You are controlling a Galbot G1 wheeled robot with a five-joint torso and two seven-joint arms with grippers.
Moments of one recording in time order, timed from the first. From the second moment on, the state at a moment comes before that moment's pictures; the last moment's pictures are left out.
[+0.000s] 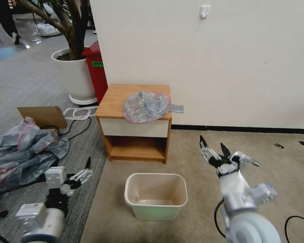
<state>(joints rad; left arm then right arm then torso) 1.99 -1.27 -0.79 -2.51 -0.36 0.18 -0.20 -1.41 1.50 0.48 2.21 0.87 -0.18 0.20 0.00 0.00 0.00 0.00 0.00</state>
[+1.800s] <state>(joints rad) 2.02 -1.28 -0.85 -2.50 -0.43 0.10 -0.13 -0.92 1.60 0.32 1.81 1.27 -0.15 0.48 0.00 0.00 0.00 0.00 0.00</state>
